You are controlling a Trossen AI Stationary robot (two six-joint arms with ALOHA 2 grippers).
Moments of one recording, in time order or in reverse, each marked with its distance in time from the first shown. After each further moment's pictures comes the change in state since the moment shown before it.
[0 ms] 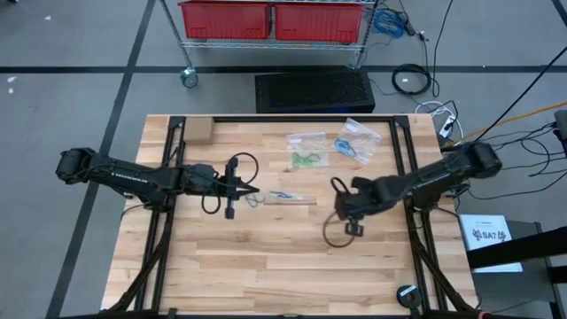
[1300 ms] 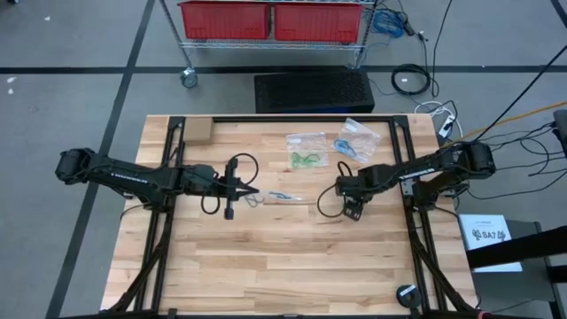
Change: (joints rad) left arm 0.000 0.000 0.000 -0.007 0.007 0.000; right arm -0.297 0.067 -0.345 0.243 -0.113 0.014
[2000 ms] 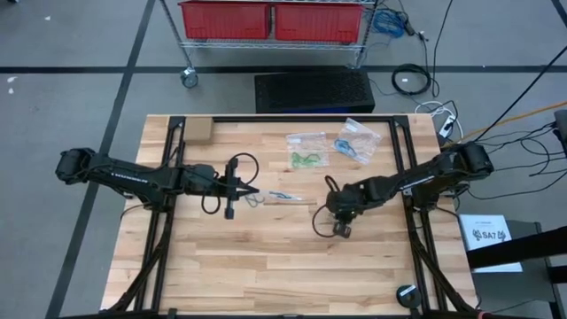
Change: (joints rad) left arm 0.000 0.000 0.000 0.000 0.000 0.000; right arm 0.182 0.015 0.095 0.174 -0.081 0.070
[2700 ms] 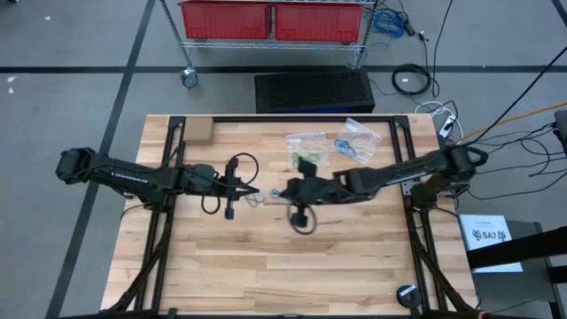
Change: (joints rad) left arm 0.000 0.000 0.000 0.007 0.000 0.000; right arm 0.047 0.122 0.566 0.166 0.343 -0.374
